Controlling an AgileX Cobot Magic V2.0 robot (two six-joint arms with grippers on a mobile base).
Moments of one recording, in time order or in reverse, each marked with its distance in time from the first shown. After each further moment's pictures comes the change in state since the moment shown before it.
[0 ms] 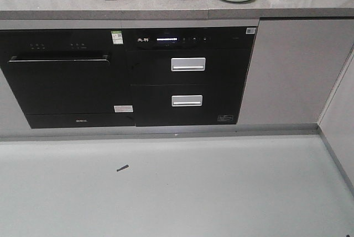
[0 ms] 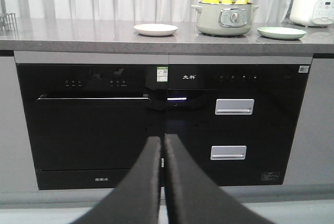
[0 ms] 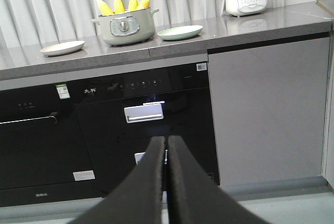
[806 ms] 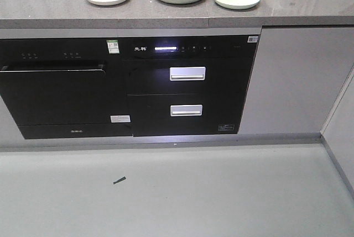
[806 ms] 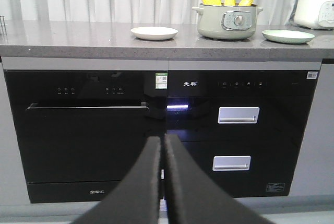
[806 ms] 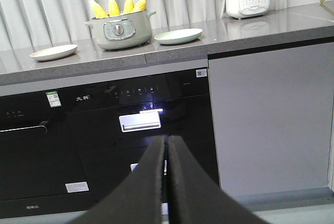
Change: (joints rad) left arm 0.000 0.000 0.000 0.000 0.000 0.000; right arm 0.000 0.000 0.000 0.000 0.000 0.000
